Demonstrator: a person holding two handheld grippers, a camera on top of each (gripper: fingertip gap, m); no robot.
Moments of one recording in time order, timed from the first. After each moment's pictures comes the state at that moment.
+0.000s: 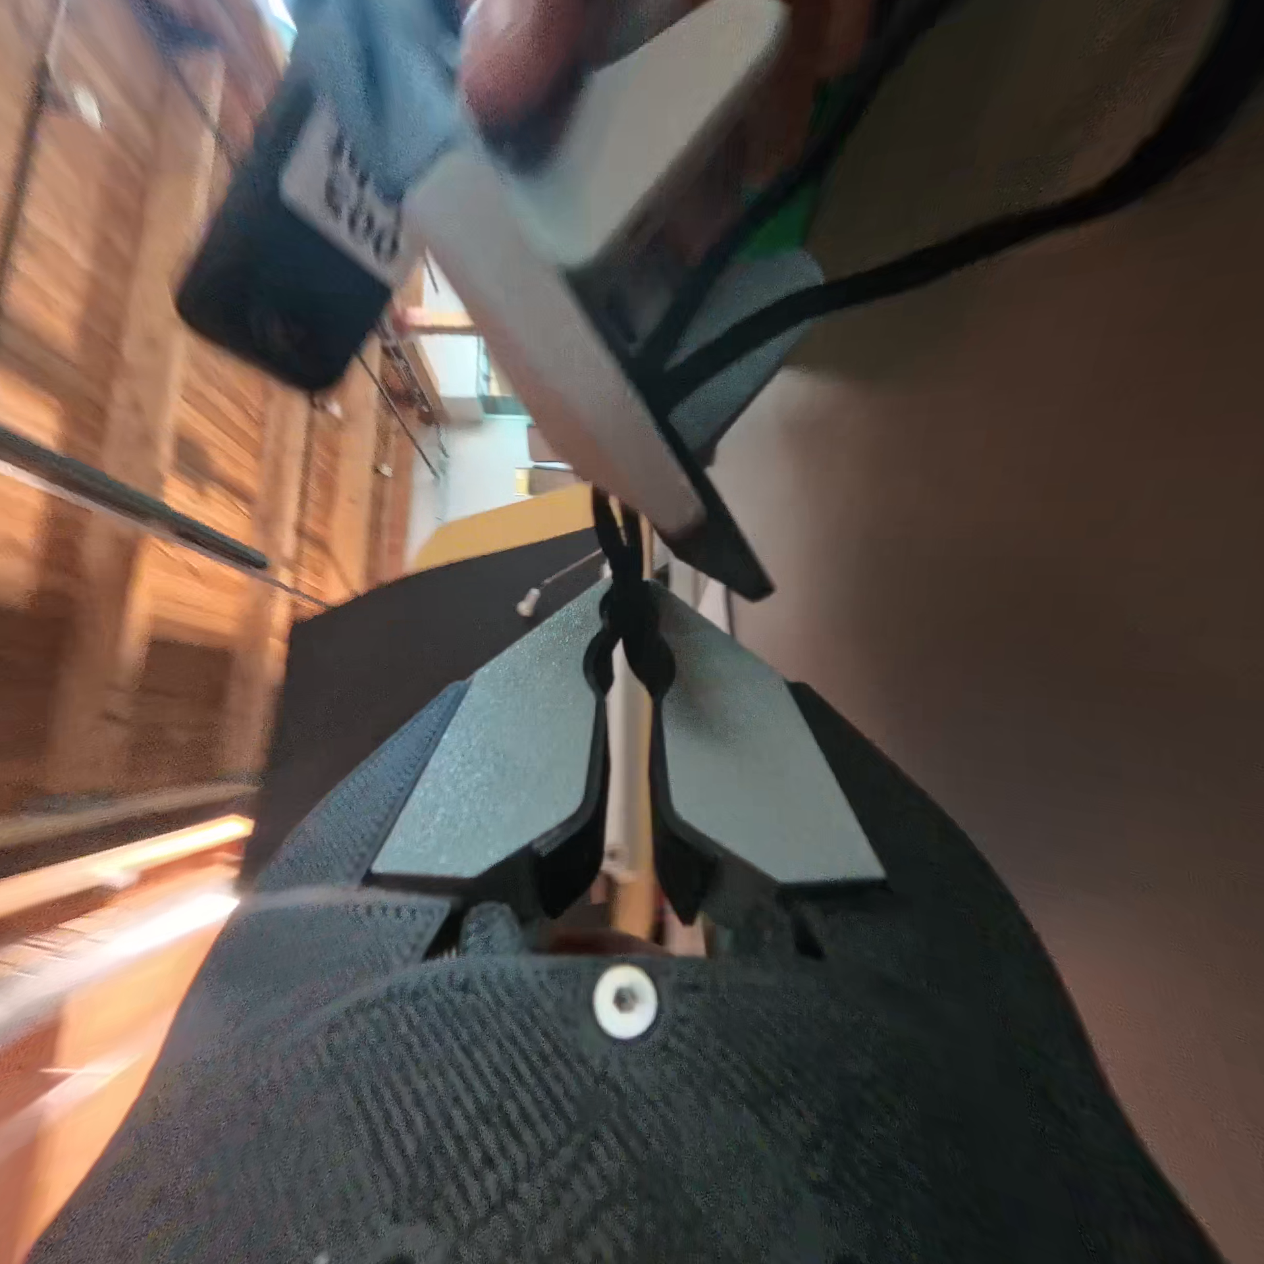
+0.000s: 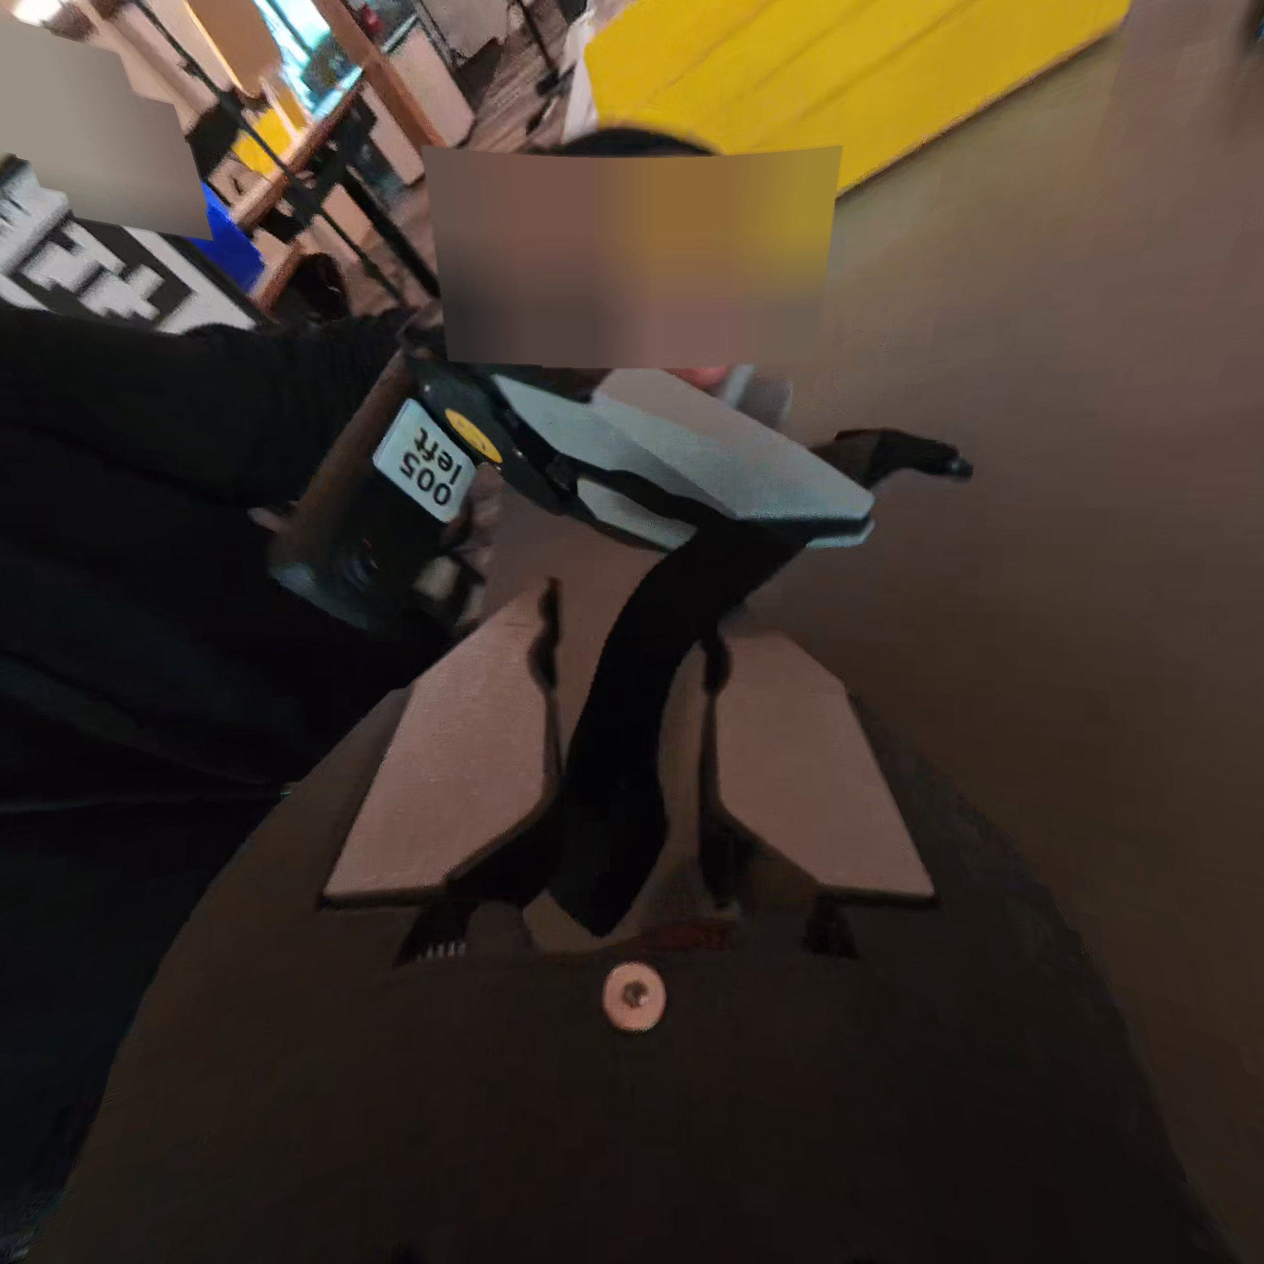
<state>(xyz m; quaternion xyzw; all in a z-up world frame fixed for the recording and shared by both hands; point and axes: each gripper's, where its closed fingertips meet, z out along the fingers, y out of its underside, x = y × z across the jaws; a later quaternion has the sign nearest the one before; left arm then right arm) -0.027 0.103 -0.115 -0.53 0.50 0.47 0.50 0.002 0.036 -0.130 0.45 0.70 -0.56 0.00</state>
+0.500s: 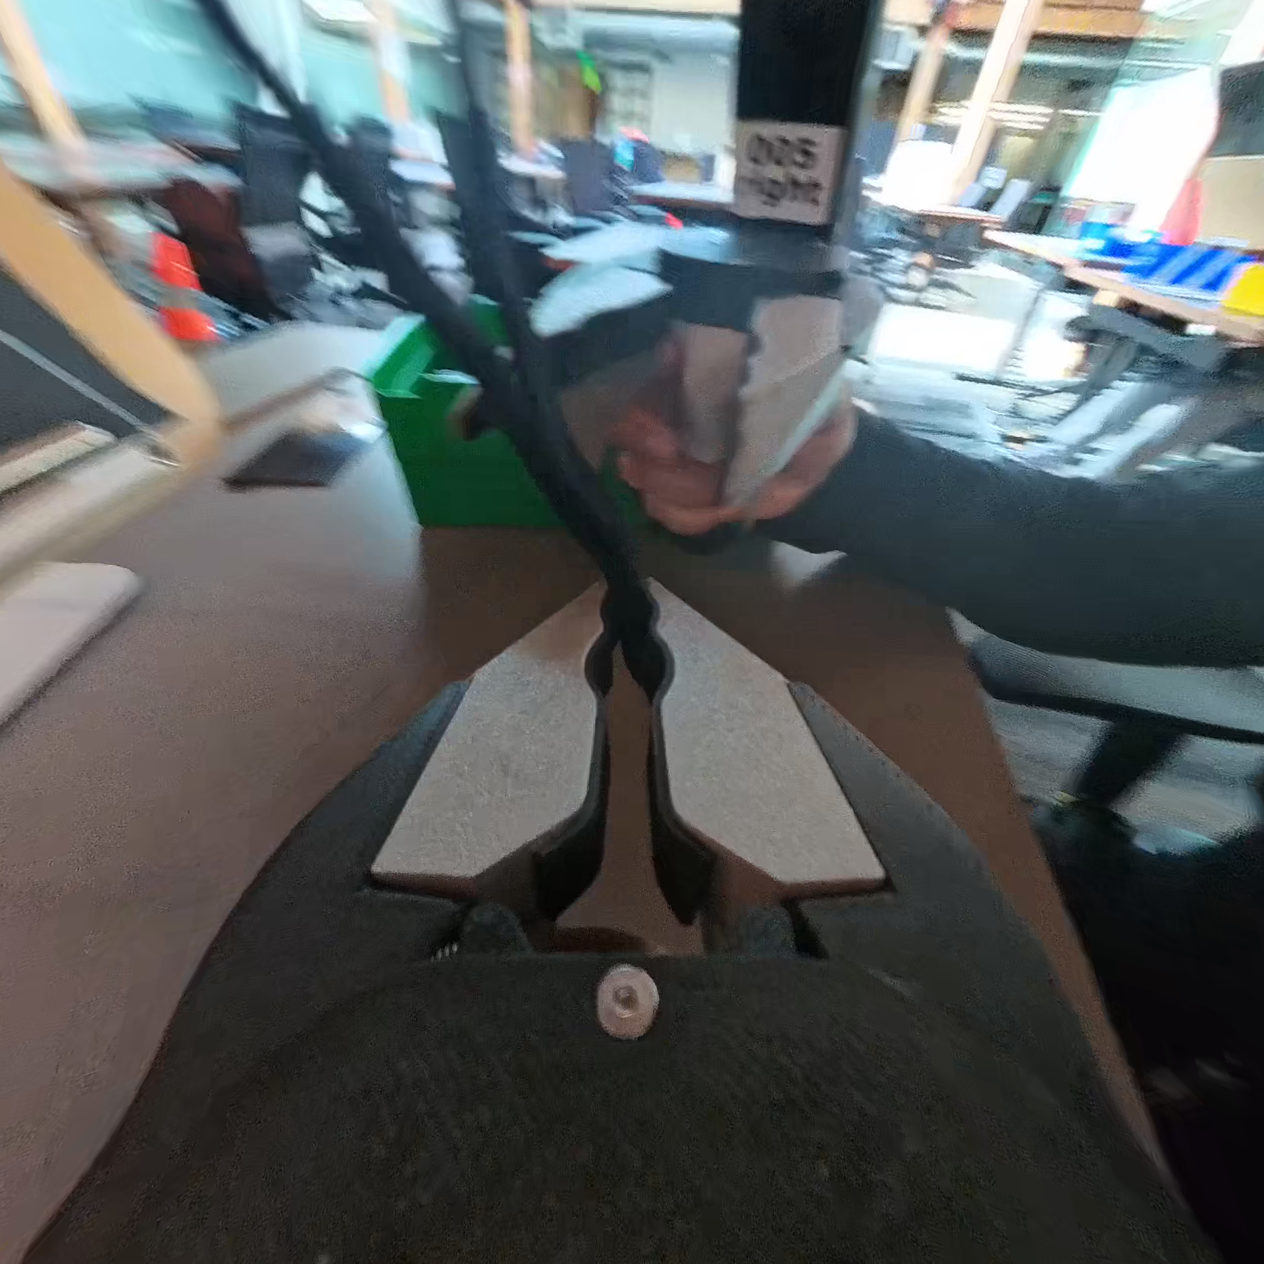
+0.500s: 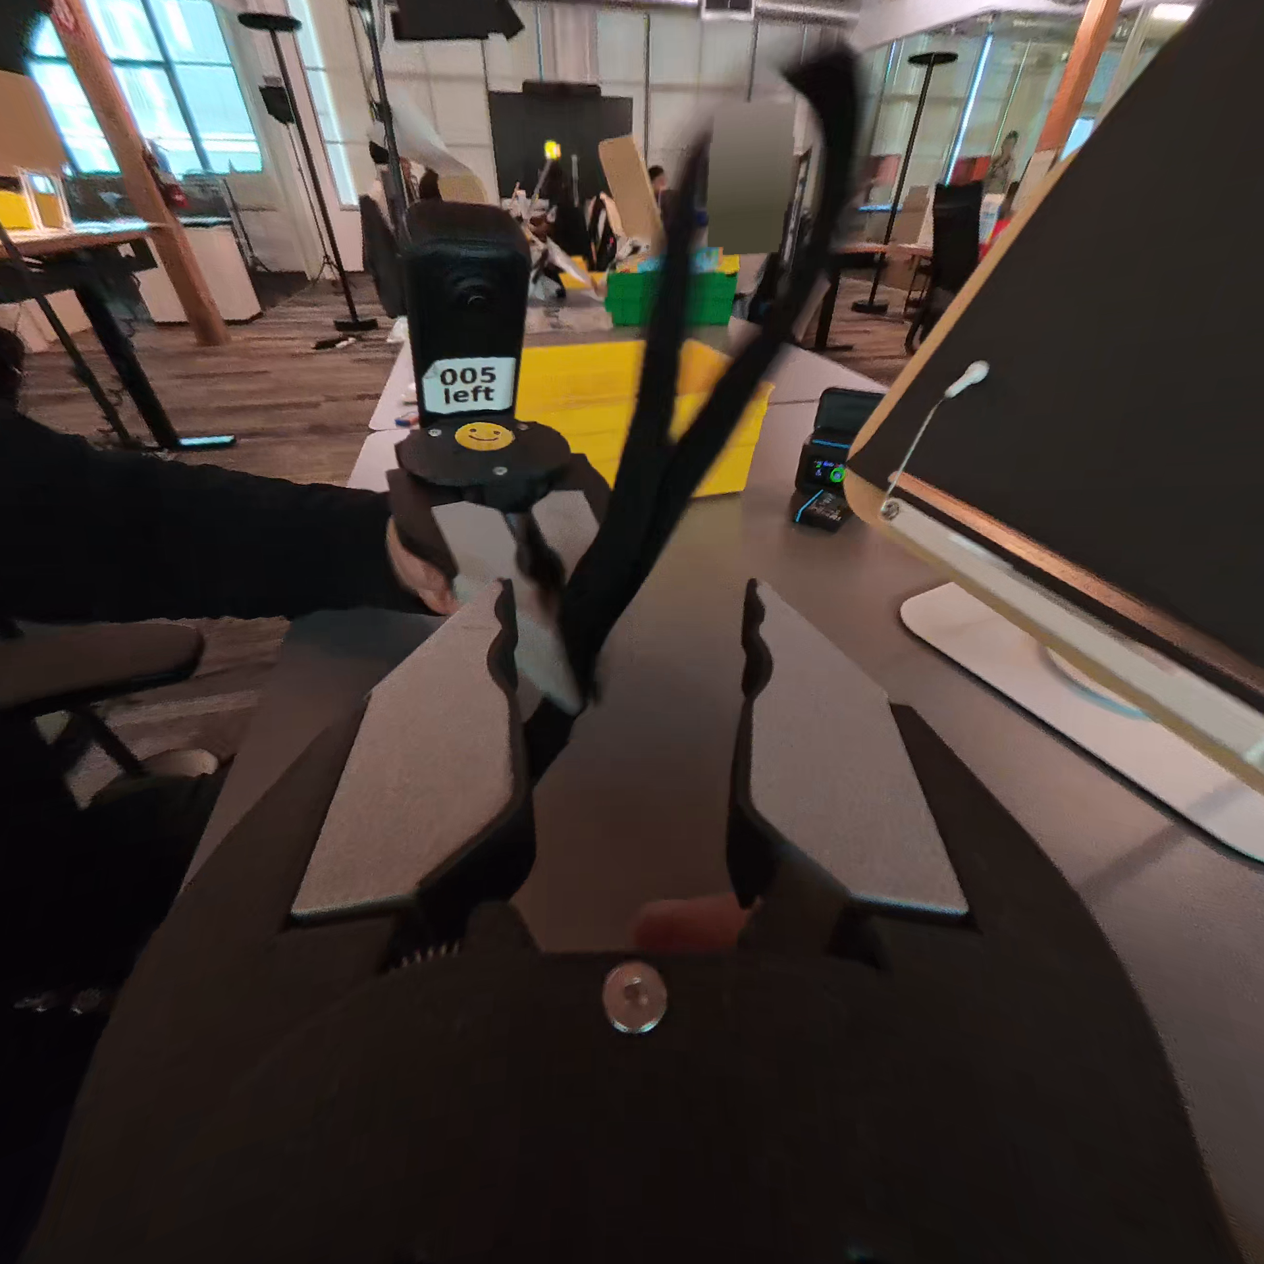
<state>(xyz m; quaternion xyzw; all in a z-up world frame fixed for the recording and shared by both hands) 0.007 0.089 -0.100 -0.73 0.21 -0.23 0.61 -0.017 0.088 -0.061 0.37 0.65 -0.58 -0.34</state>
